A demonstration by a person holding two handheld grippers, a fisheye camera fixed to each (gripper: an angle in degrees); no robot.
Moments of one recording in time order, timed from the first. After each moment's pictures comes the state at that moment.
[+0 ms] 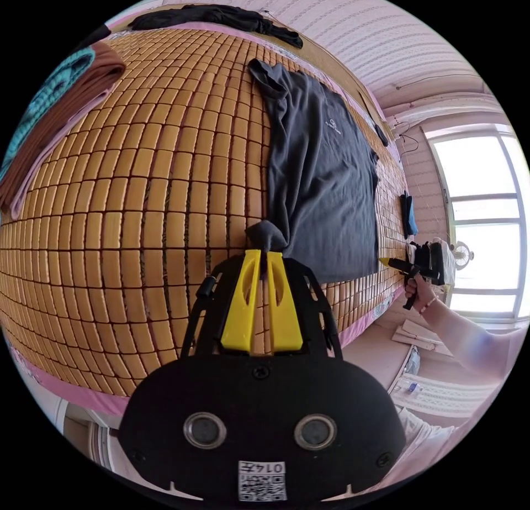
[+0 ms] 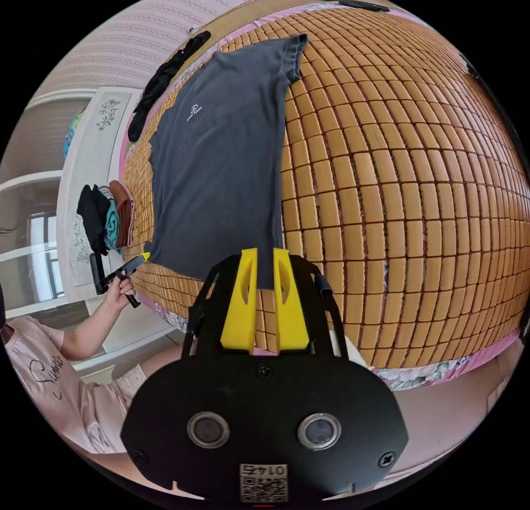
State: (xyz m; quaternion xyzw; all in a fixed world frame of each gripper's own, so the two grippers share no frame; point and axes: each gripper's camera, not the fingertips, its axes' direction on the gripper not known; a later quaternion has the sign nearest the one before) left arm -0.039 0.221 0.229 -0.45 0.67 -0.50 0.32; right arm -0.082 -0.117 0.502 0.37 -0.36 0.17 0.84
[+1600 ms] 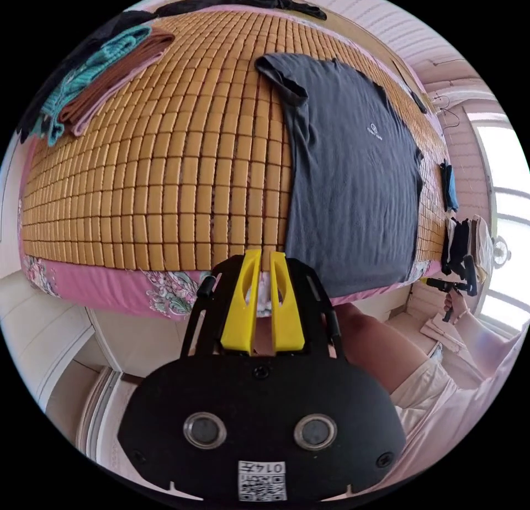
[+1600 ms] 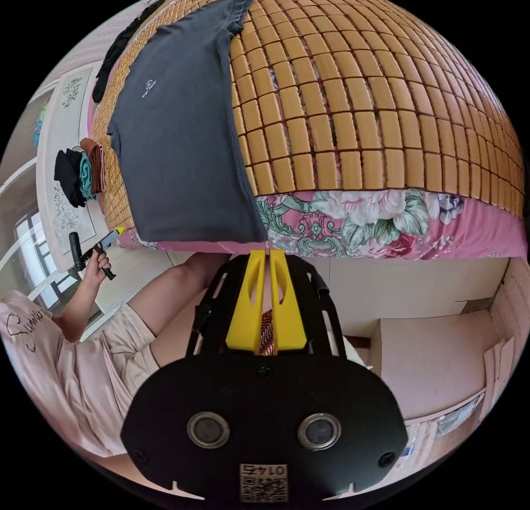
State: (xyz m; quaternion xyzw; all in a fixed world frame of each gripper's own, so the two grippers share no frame) left arm -0.072 0.194 0.029 -0.57 0.64 -0.40 0.33; right arm -0.045 0.061 0.525 0.21 -0.38 0.16 0.89
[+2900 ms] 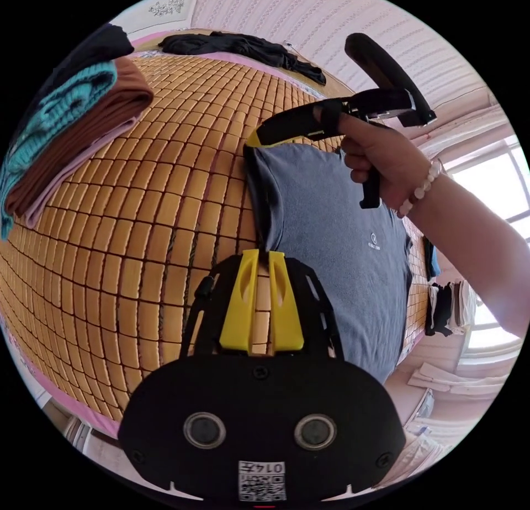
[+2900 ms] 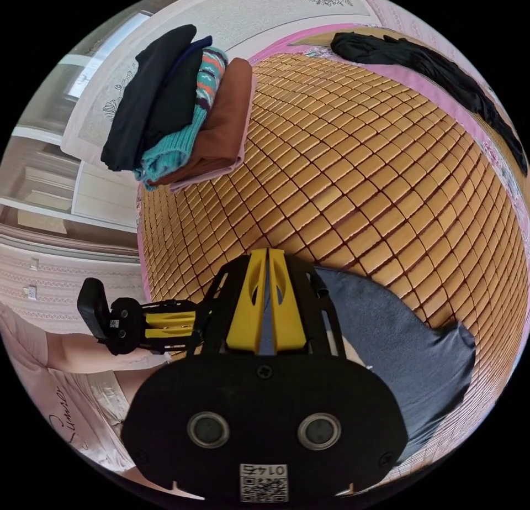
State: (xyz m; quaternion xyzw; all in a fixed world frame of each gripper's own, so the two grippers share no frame) left arm 0.004 0.212 0.148 -0.48 0.57 -0.54 0.38; right arm -0.287 -0.324 0.127 0.37 -0.16 -0.26 0.88
